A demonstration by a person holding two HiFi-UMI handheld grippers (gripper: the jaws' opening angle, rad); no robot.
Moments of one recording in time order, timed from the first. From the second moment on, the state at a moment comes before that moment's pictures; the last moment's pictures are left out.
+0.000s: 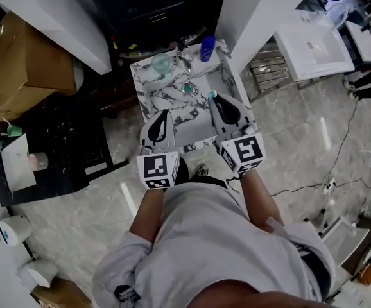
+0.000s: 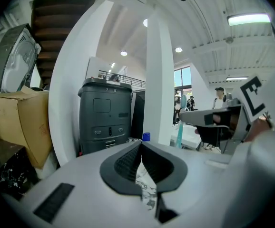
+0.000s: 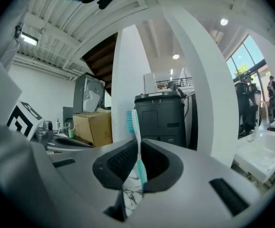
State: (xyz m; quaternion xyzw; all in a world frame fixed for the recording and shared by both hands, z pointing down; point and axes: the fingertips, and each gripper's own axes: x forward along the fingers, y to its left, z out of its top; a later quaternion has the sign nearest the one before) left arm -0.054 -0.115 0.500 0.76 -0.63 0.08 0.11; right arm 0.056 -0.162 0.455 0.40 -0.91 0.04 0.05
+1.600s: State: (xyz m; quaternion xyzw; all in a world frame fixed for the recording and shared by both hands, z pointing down) left arm -0.198 -0.254 0.595 0.78 -0.58 0.08 0.22; right arm -0.125 -0.328 0.532 0.40 -0.90 0.10 0.15
